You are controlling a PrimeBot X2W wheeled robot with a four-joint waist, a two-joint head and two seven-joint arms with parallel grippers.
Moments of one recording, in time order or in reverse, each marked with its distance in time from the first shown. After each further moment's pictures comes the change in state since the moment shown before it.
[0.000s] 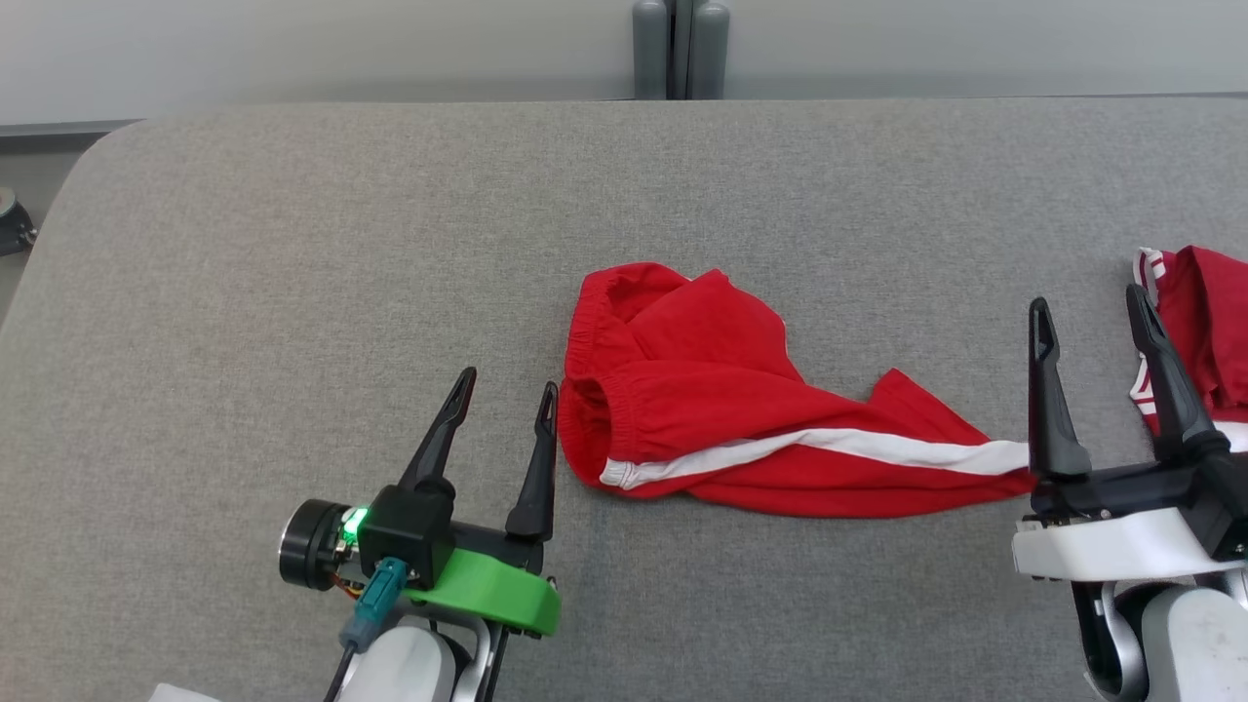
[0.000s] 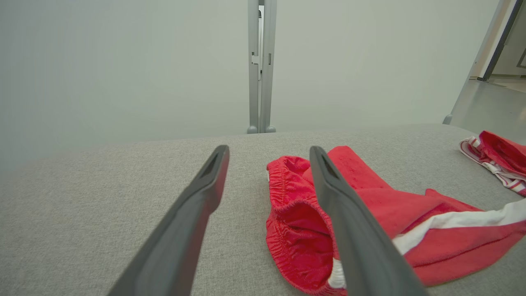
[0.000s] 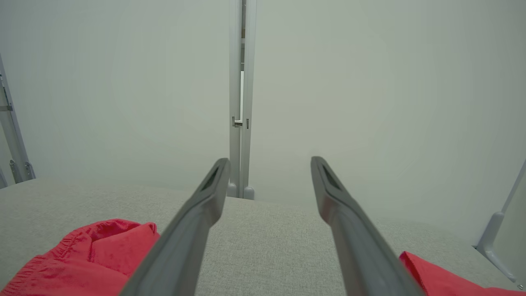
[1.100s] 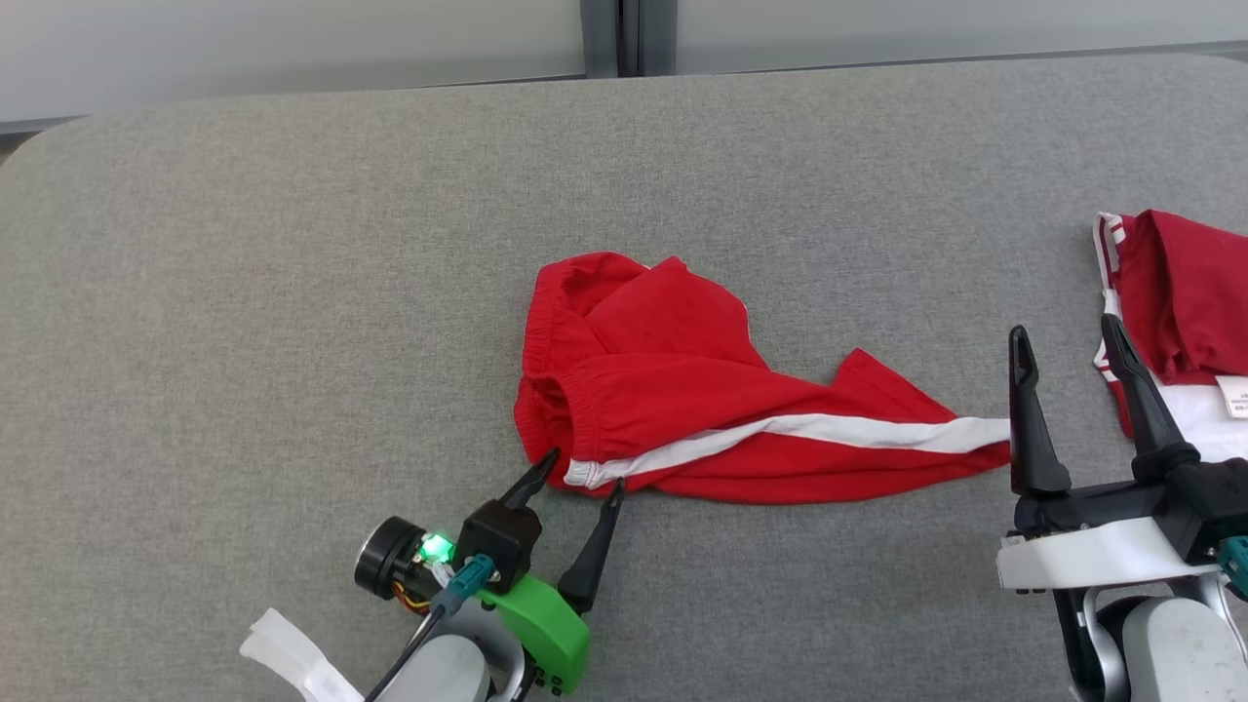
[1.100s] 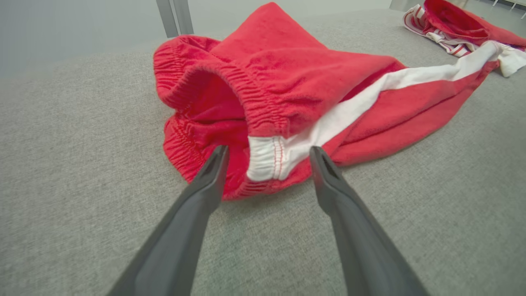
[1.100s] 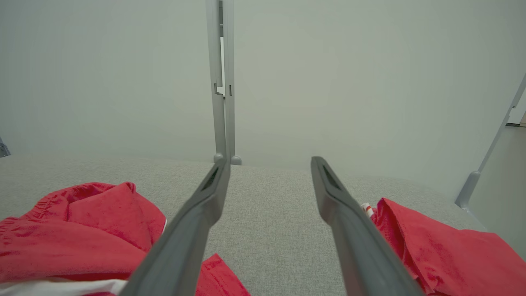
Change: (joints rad) left arm -0.115 0.005 -0.146 0.370 0.005 -0.144 0.000; right arm 0.016 0.015 0.003 0.061 -0.003 0.000 0.000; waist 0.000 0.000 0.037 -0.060
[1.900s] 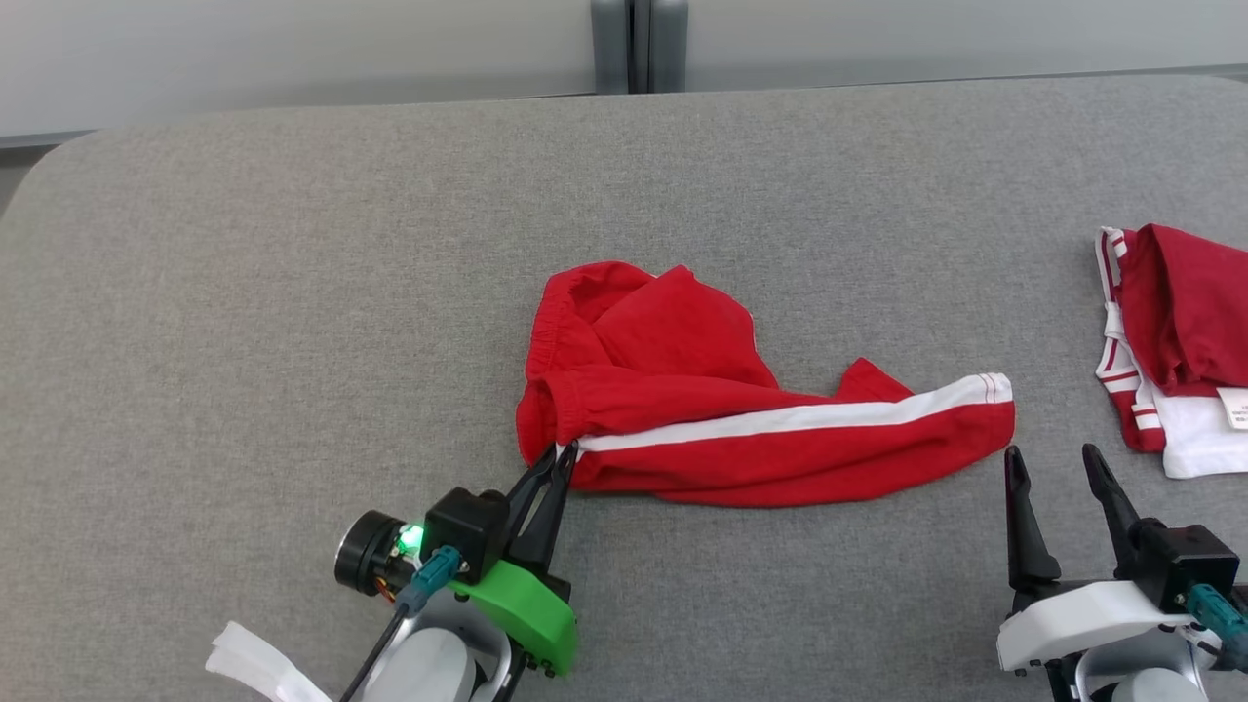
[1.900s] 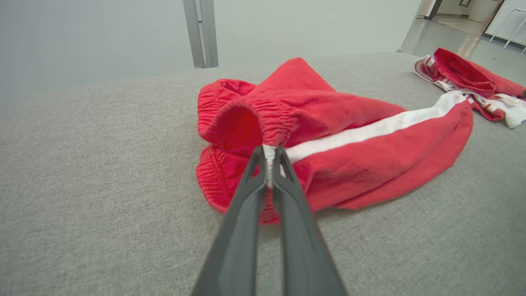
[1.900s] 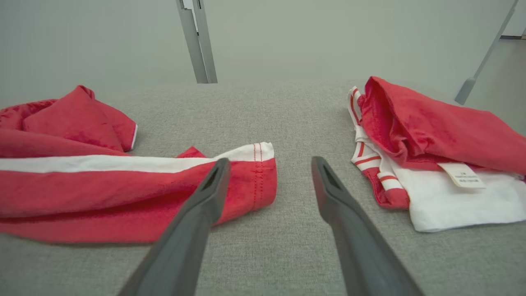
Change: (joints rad) left arm 0.026 -0.002 0.062 -0.087 -0.042 0.008 0.000; right arm 0.058 0.002 -0.042 0.255 0.065 0.000 0.000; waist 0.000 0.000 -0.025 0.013
